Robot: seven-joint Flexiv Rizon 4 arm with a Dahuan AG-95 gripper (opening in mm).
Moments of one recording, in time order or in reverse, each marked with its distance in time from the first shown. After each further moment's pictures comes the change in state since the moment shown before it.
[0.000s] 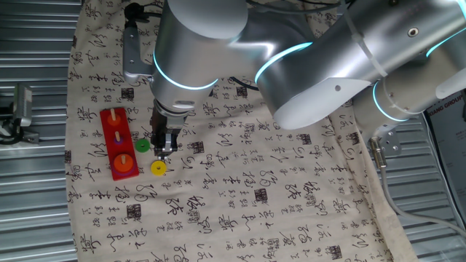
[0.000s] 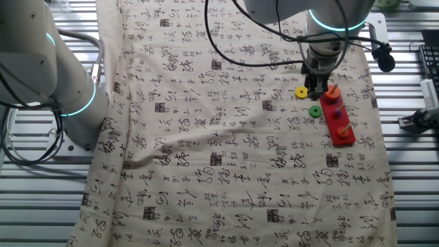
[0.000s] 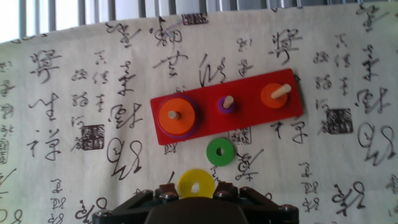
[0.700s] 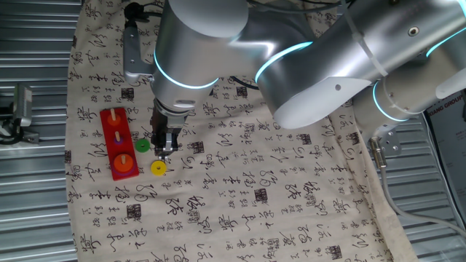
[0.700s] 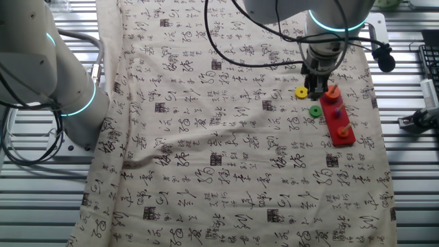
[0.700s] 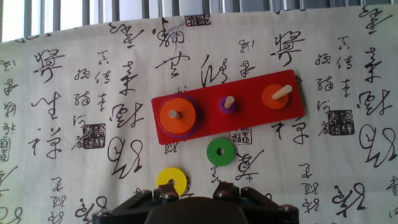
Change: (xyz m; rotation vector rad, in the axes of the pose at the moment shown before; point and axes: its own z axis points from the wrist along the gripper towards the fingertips) arm 0.001 0.000 0.000 -0.005 0.000 -0.006
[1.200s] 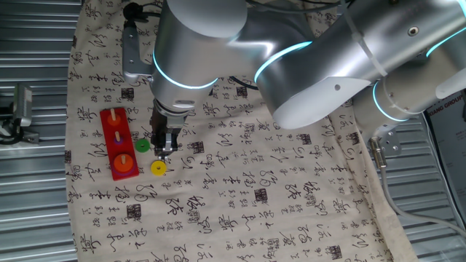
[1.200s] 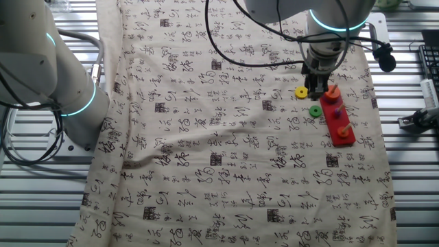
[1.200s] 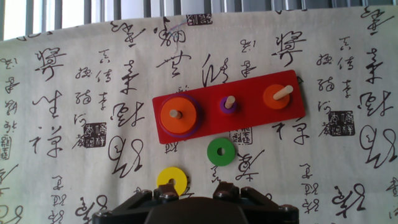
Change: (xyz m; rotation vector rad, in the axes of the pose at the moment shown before) arm -0.001 0.000 0.000 0.002 0.001 0.002
